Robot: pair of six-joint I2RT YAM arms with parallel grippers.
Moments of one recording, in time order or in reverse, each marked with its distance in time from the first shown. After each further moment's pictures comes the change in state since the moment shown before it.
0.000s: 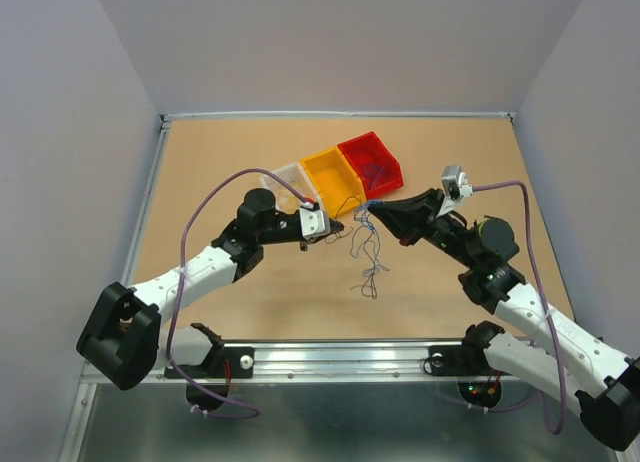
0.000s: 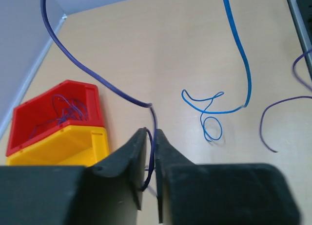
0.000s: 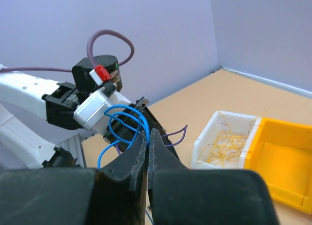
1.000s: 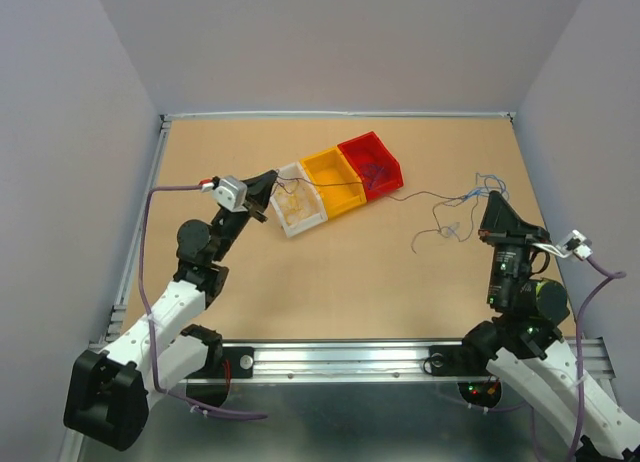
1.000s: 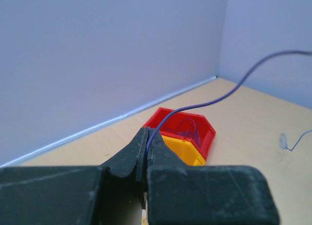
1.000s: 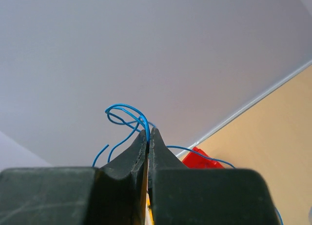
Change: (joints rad) left arm 0.256 -0.305 -0.220 0.441 -0.463 -0.493; right arm 0.000 -0.525 -0.169 -0.158 1.119 0.071
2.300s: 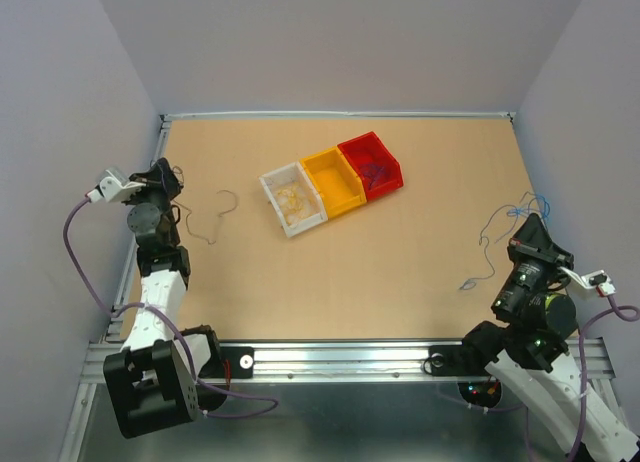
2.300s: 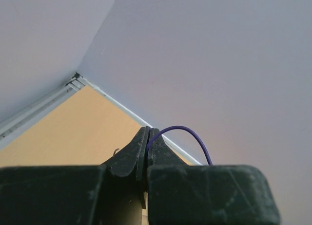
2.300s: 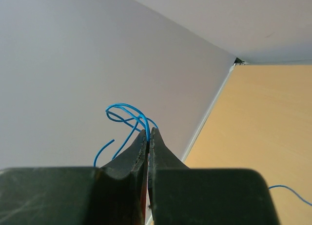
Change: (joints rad) left arm 0.583 0.052 0.045 -0.121 -0.447 -0.610; right arm 0.000 -0.161 -0.031 -0.091 0.478 0.115
